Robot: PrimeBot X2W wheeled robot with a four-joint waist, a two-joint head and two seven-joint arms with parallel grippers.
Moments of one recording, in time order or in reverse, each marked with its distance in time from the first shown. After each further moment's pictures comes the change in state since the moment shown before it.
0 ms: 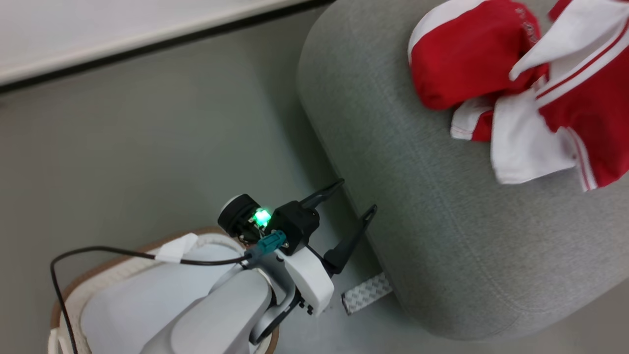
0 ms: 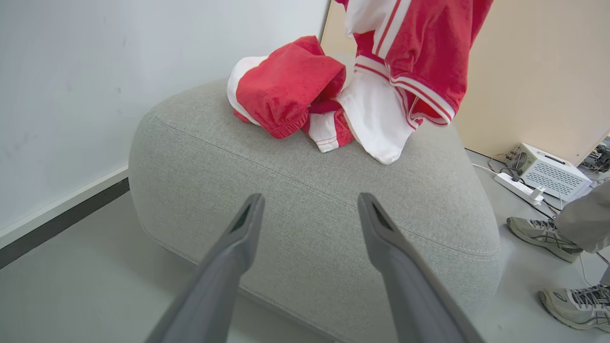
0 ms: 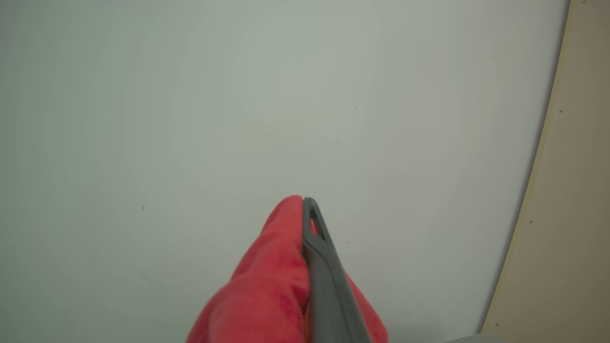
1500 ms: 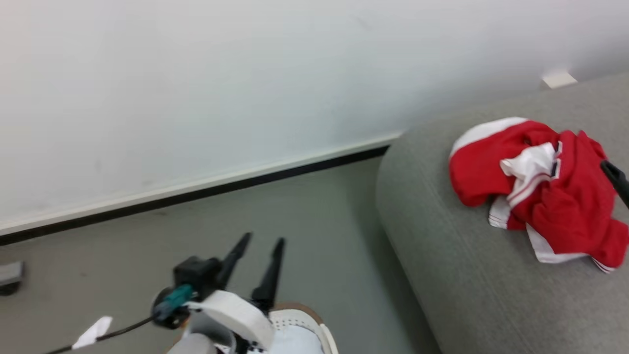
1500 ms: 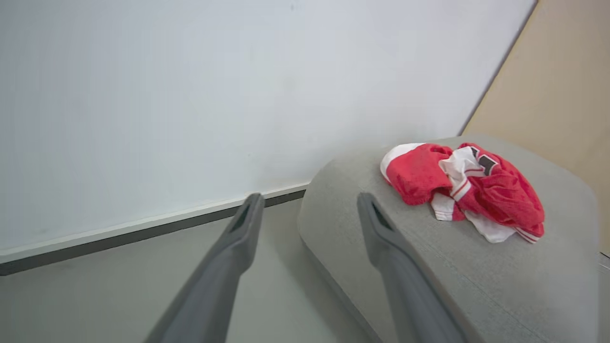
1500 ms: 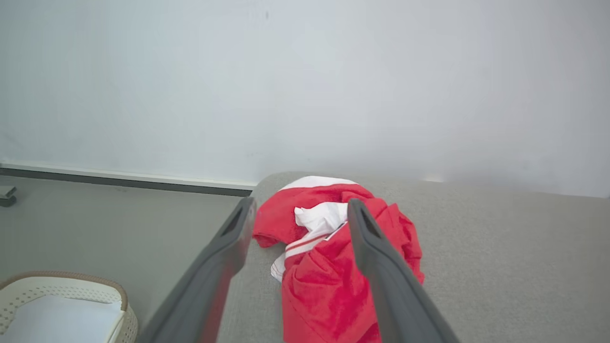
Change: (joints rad) left arm 0.296 0.007 0.227 0.032 -0.198 0.138 -0.107; right arm 0.138 -0.267 0.772 0.033 0.342 0.000 0.280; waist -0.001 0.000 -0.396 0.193
